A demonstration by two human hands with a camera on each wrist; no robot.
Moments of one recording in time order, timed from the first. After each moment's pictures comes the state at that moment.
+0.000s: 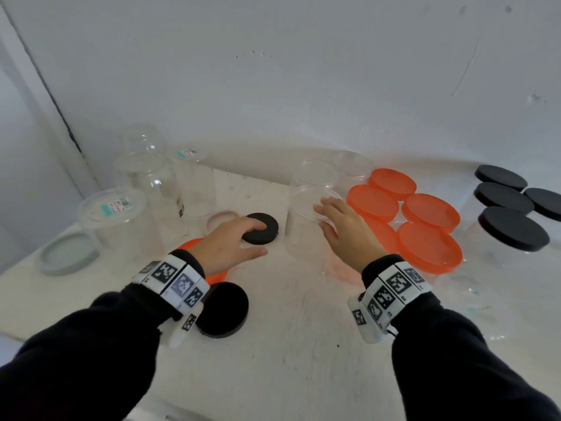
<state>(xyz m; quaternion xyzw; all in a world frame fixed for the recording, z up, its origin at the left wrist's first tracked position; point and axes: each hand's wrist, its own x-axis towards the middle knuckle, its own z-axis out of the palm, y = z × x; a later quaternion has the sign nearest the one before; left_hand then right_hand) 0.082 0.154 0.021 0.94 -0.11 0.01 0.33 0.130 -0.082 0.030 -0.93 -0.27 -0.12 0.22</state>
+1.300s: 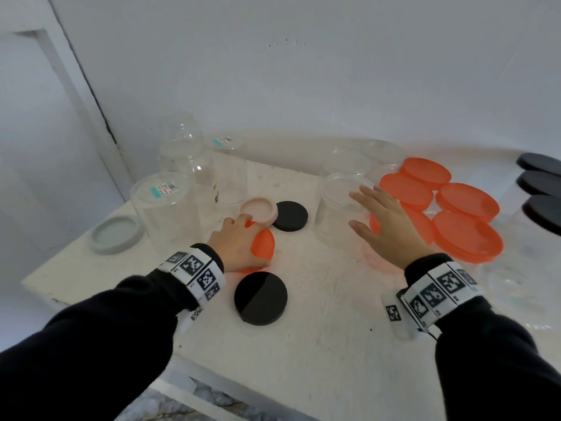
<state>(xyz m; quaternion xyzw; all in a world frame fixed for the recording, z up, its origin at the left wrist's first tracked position) 0.053 0.184 0.010 0.99 0.00 -0.11 0.12 0.113 -0.089 0.025 -0.94 -0.25 -0.10 0.22</state>
